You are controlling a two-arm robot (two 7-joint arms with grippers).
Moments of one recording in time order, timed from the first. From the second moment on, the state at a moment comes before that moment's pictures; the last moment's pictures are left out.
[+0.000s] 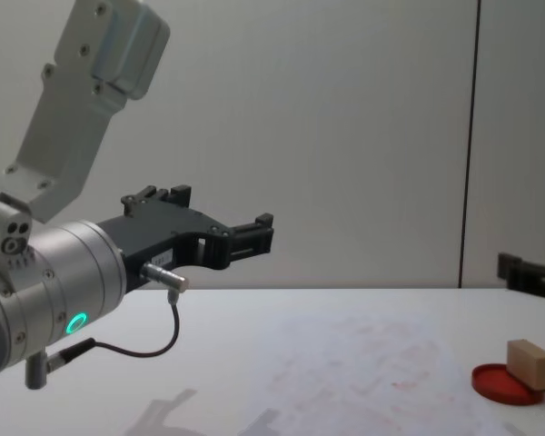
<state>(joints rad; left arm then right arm) -0.24 0.38 0.45 -1.63 -0.20 0.01 -0.01 0.01 0.35 -0.20 -1.72 0.32 0.10 0.08</state>
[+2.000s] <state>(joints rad) -0.24 0.38 0.45 -1.63 -0.20 0.01 -0.01 0.15 0.30 -0.21 -1.45 0.25 0.23 0.18</state>
